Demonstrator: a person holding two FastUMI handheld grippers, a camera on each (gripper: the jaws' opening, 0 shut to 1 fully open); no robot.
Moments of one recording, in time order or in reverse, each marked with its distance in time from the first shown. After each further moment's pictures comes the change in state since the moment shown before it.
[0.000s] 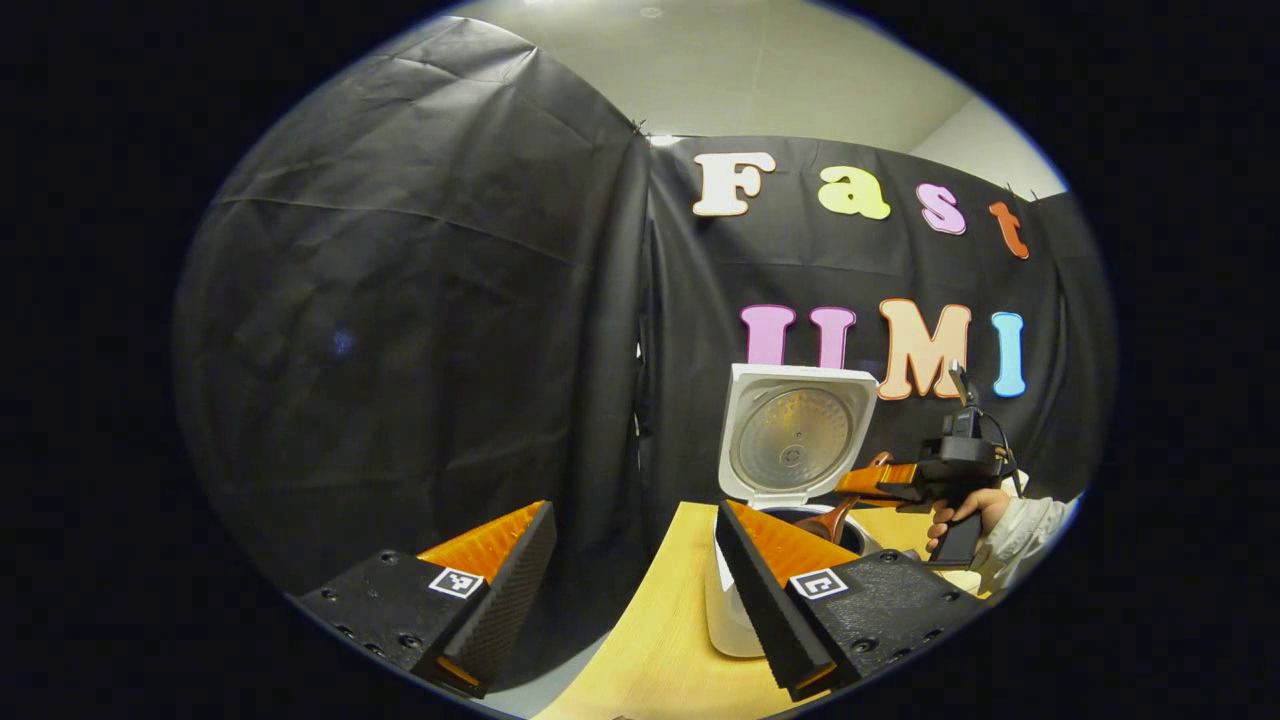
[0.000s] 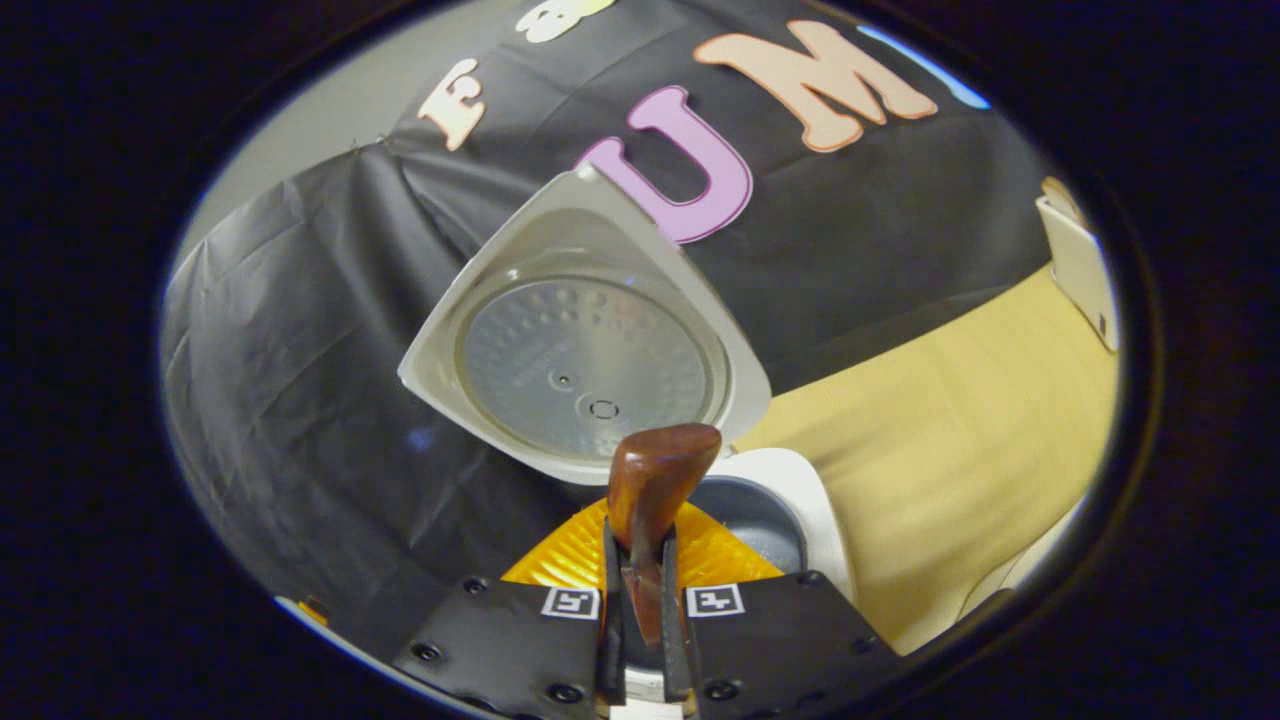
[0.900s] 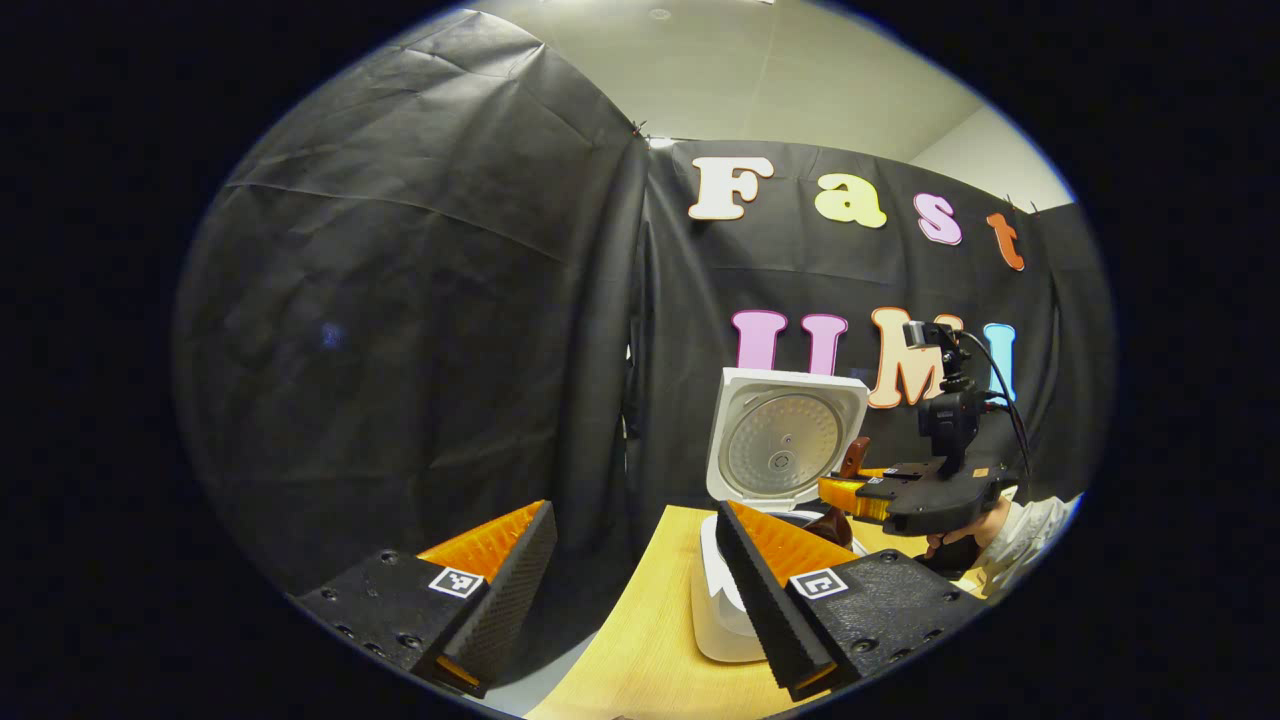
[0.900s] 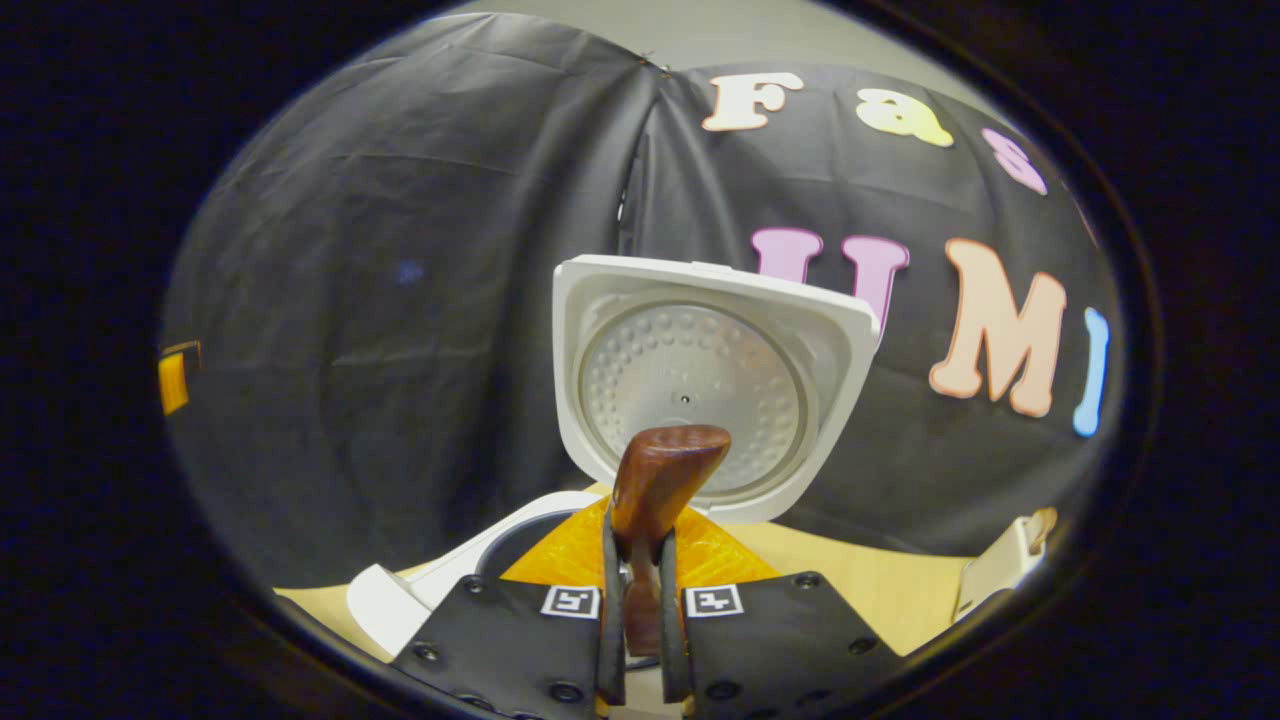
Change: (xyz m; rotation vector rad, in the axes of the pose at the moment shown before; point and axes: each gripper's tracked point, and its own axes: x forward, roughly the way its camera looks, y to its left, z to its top) left arm 0.010 -0.011 0.000 -0.033 -0.019 -0.048; right arm -0.030 0.050 0.006 -0.844 -0.183 -0.045
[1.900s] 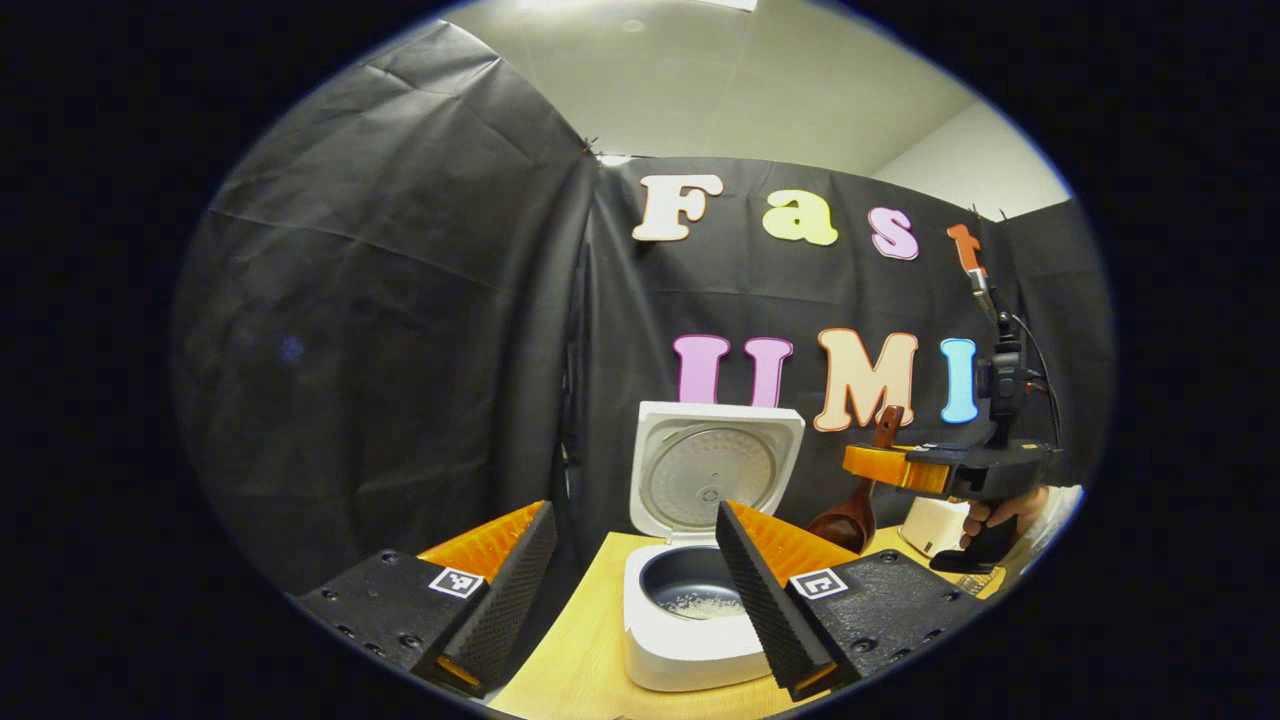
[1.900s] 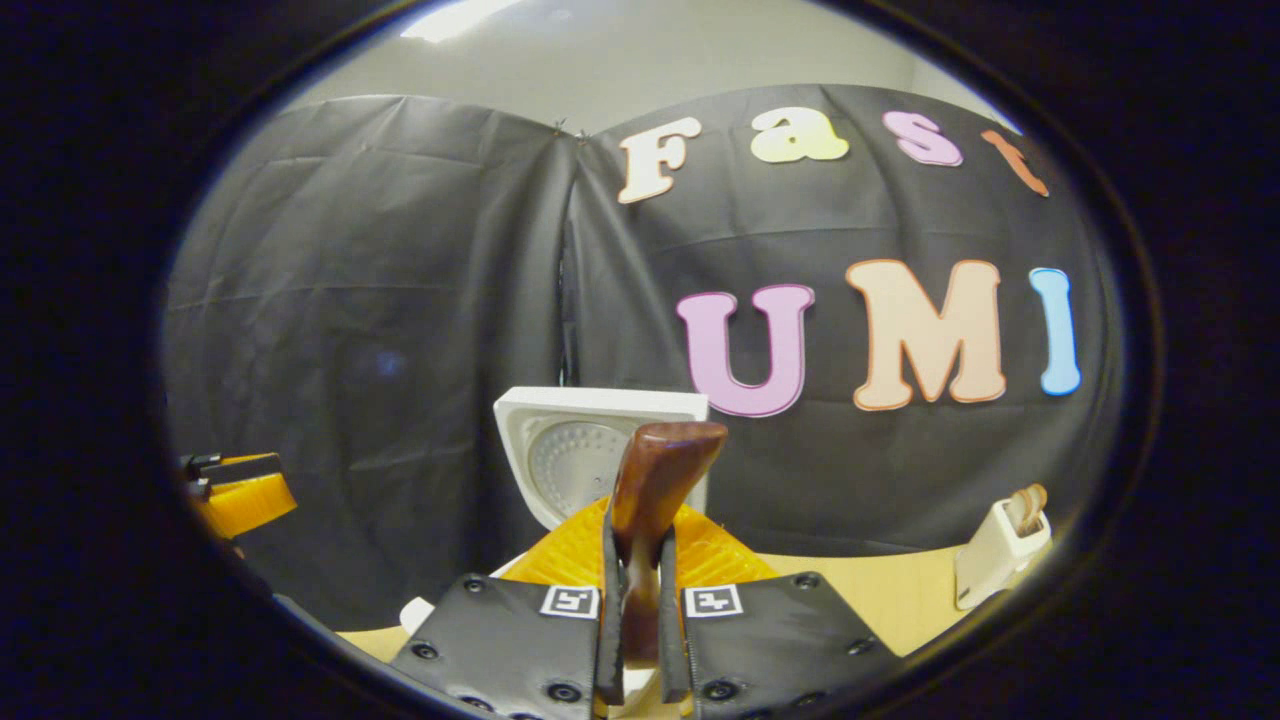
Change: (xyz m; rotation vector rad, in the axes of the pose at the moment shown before) left arm 0.025 -0.093 0.031 0.019 -0.072 -0.136; right arm -0.091 -0.109 0.057 0.282 -0.141 -0.060
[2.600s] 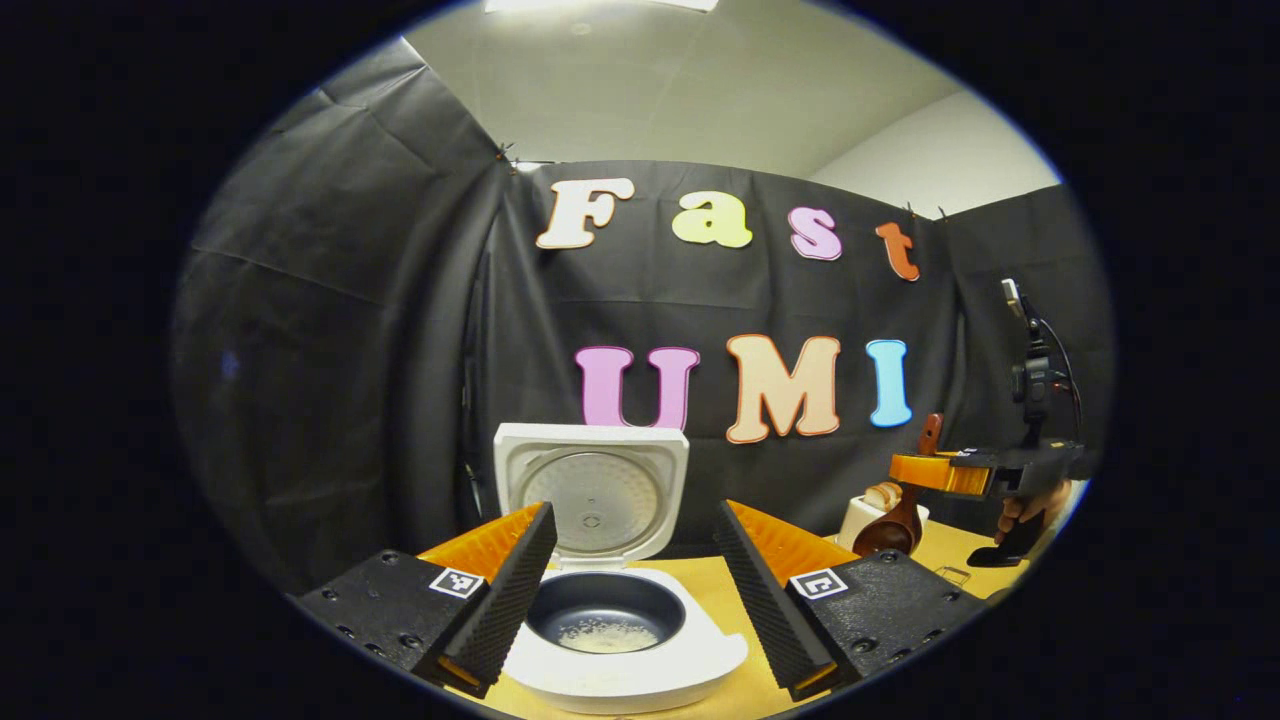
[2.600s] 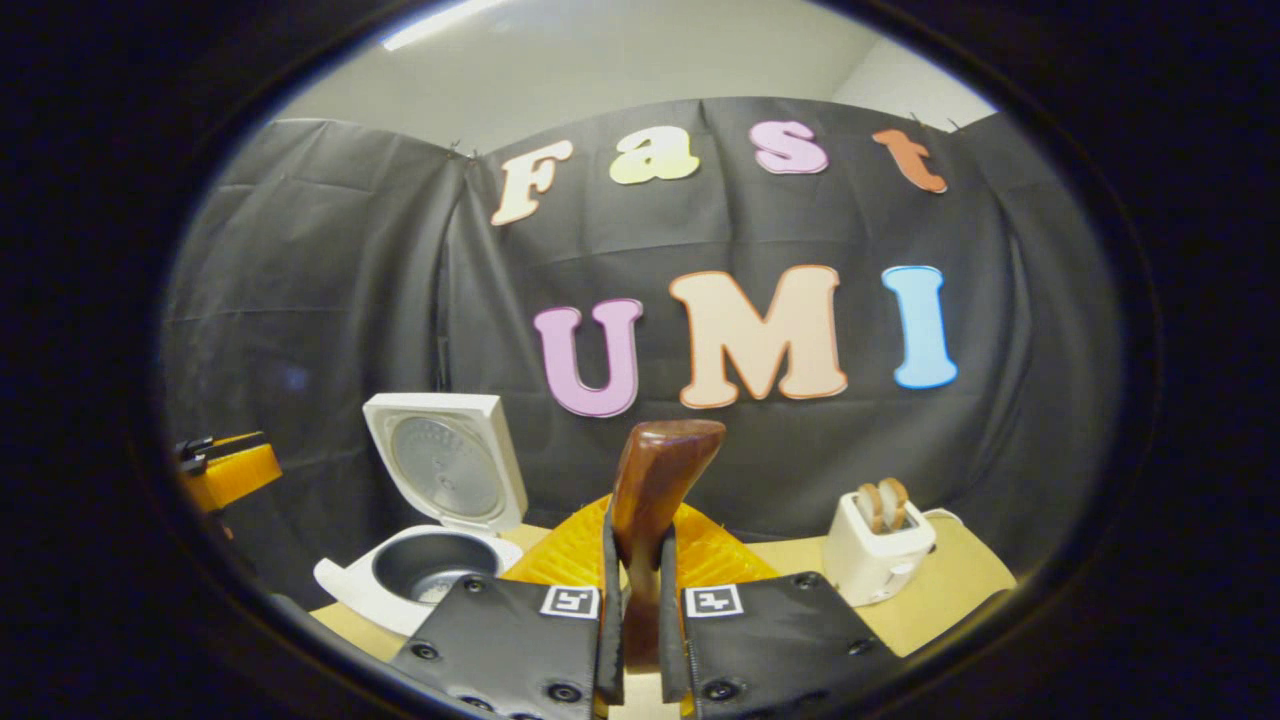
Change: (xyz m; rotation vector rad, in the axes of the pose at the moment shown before) left arm 0.032 -0.124 0.010 0.021 -0.028 -0.202; right arm -0.111 -0.178 0.005 0.025 -0.018 -0.313
